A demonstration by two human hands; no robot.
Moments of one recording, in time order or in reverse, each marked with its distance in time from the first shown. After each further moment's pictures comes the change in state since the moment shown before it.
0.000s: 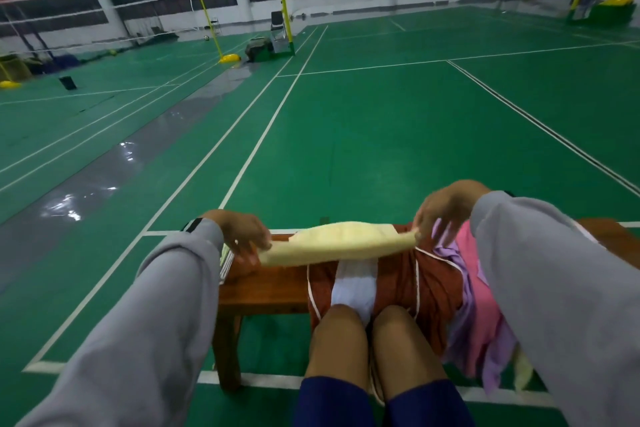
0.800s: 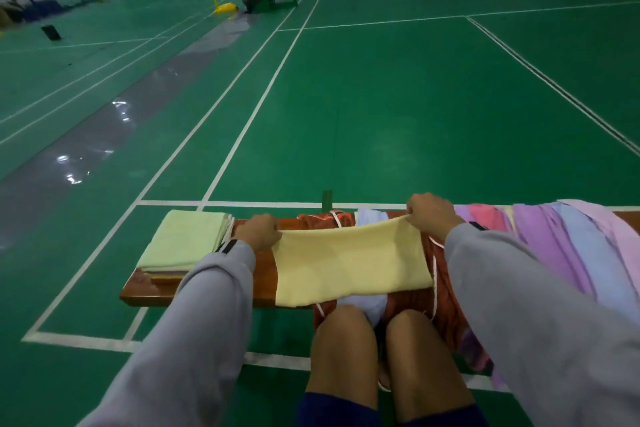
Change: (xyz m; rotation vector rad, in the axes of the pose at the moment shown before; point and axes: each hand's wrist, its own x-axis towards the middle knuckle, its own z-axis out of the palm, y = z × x) left_hand 0.132 -0.031 0.041 0.367 0.508 -0.031; right_hand 0.147 0.001 0.042 -0.508 0.686 -0.032
